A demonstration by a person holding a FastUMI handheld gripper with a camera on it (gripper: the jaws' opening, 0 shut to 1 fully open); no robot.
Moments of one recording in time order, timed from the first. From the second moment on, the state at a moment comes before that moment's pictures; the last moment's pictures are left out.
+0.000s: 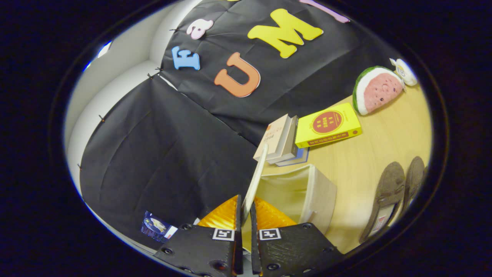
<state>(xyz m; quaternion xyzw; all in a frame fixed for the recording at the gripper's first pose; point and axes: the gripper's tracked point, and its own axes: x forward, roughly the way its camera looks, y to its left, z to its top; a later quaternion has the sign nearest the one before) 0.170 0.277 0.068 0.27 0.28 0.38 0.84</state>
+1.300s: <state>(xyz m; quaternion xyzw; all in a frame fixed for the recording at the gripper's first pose) 0.126 0.496 0.112 0.21 0.24 0.47 0.82</state>
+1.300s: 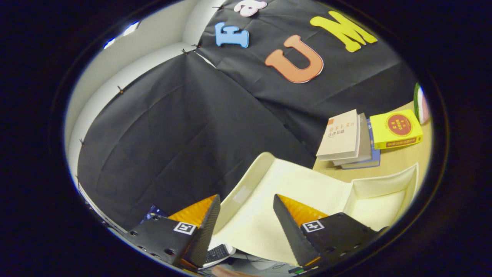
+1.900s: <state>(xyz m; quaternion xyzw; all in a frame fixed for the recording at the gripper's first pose) 0.147 0.322 0.092 0.08 0.18 0.33 0.92</state>
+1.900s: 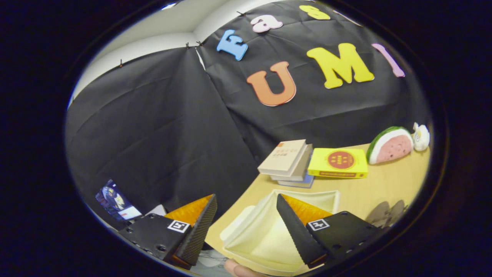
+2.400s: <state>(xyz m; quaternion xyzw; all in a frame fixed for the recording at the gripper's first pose) 0.174 0.150 0.051 0.03 0.19 0.18 0.96</state>
